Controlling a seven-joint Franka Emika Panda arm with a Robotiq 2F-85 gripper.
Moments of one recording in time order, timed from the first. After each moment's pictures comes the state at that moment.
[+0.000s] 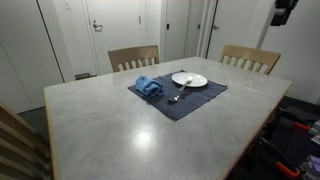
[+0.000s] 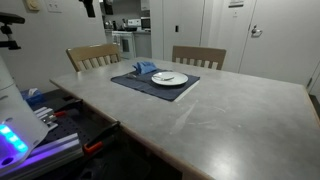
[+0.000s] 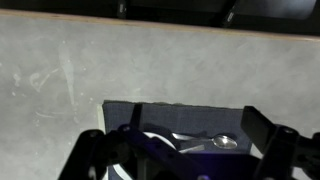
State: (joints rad) arm 0.04 -0.86 -0.01 -2.79 -0.06 1.95 -0.04
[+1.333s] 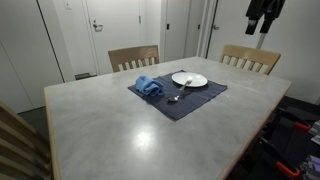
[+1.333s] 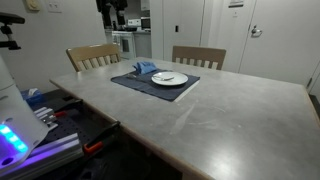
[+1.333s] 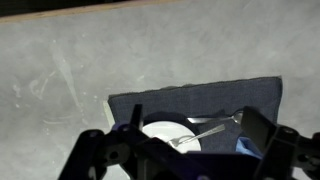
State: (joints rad) arm 0.01 -0.69 0.00 -2.76 -0.05 2.13 0.14
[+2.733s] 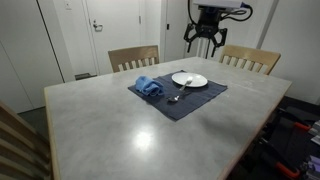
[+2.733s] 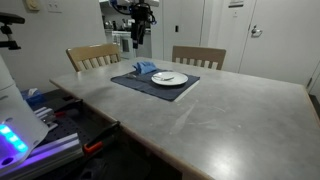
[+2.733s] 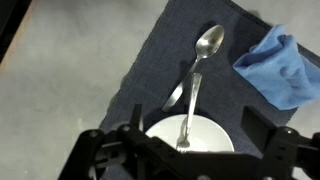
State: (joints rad) arm -0.03 0.00 0.07 -2.37 0.26 2.36 0.86
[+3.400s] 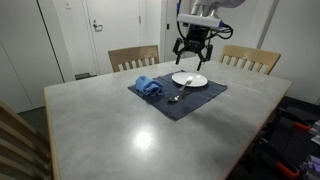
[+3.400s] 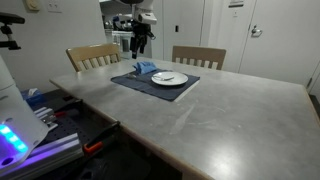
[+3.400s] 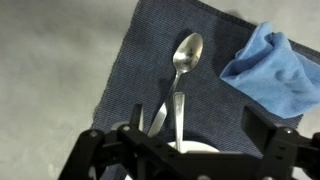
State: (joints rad) arm 0.03 0.17 0.07 -2.32 0.40 2.49 0.92
